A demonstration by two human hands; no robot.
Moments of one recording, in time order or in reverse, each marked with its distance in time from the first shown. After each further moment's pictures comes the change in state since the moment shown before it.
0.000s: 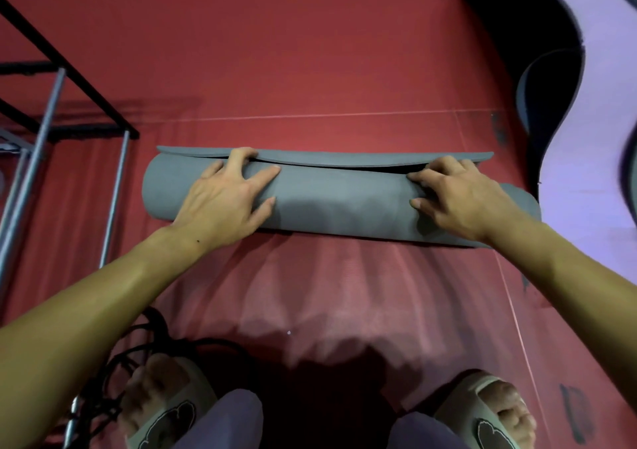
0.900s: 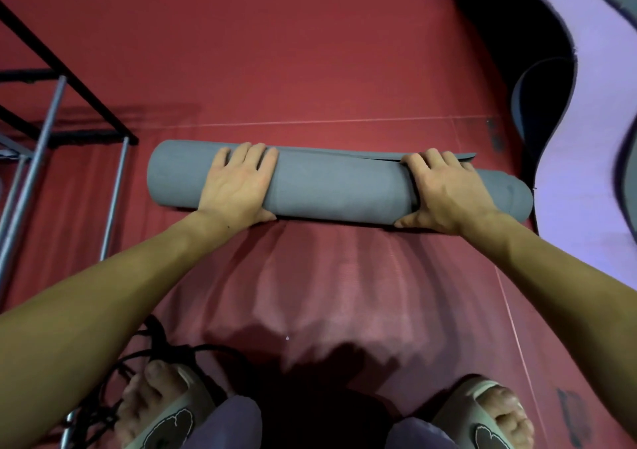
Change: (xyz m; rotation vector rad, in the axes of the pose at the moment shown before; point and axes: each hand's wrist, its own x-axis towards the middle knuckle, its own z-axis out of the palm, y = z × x) left_hand 0.040 -0.003 0.022 0.224 -0.054 0.015; right_hand 0.023 -0.013 0.004 -0.209 0.092 -0.001
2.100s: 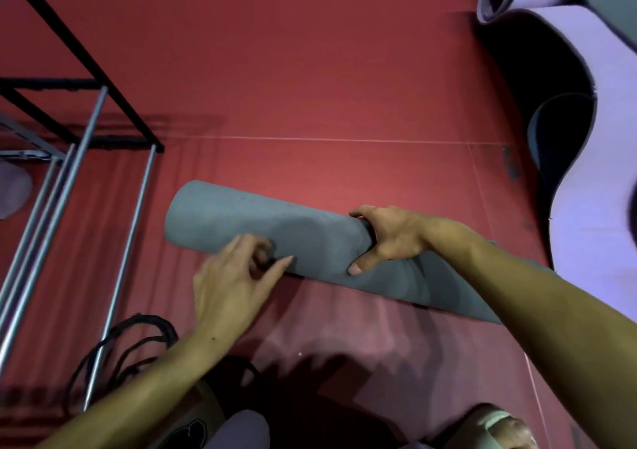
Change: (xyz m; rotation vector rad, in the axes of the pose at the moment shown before) left_hand -0.121 0.032 0.018 -0.662 0.317 -0.460; right_hand 0.047 -0.073 0.003 0.407 -0.608 -0.208
